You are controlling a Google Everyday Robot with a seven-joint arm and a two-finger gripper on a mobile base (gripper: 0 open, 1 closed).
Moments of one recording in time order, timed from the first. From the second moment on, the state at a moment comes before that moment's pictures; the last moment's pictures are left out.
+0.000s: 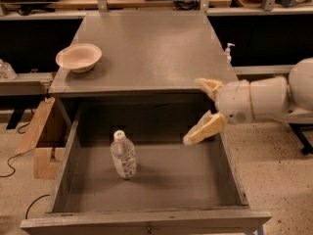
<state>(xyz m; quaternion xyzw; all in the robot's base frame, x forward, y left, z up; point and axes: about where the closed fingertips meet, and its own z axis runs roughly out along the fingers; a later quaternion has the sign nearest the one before) 0.516 -0.094 0.846 -0.55 0.65 0.27 0.45</state>
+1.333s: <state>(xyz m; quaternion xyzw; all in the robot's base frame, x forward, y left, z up) 0.503 0.038 0.730 -0.55 0.58 0.37 0.47</state>
